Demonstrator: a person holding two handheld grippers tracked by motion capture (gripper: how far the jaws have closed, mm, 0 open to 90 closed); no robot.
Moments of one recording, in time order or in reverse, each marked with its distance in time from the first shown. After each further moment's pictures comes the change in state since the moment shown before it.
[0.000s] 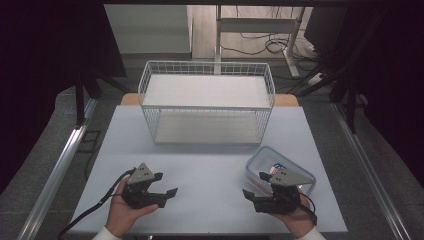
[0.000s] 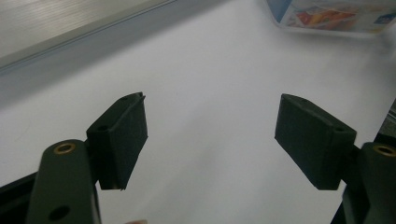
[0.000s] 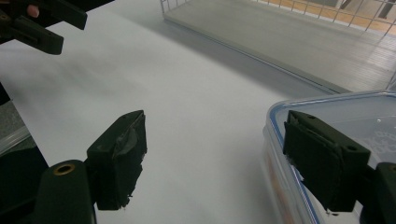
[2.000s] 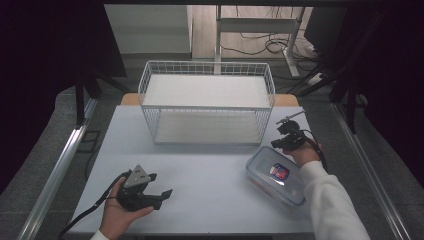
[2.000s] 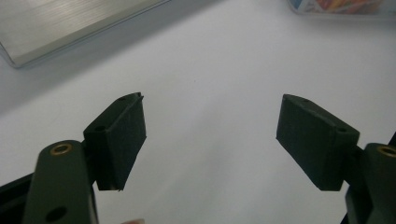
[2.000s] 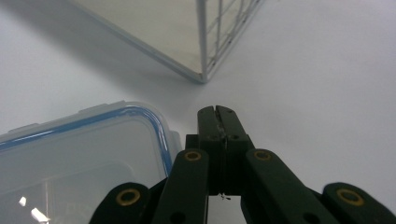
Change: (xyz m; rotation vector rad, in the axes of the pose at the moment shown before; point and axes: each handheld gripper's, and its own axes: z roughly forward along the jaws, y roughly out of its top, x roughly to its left) left arm 0.003 -0.008 -0.009 0.029 0.063 0.027; right arm -0.175 0.052 0.080 0.470 -0.137 0.113
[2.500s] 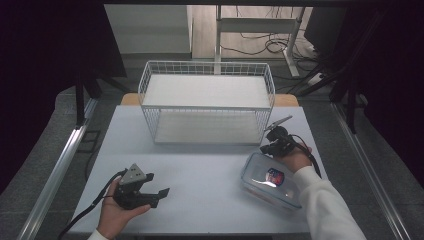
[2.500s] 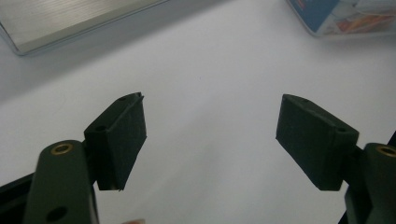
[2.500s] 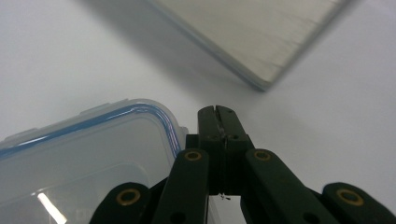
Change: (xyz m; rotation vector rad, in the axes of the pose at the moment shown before) left arm 0.008 -0.003 -0.002 0.003 -0.011 -0.039; right arm 0.043 0.002 0.003 -0.011 0.049 -0.137
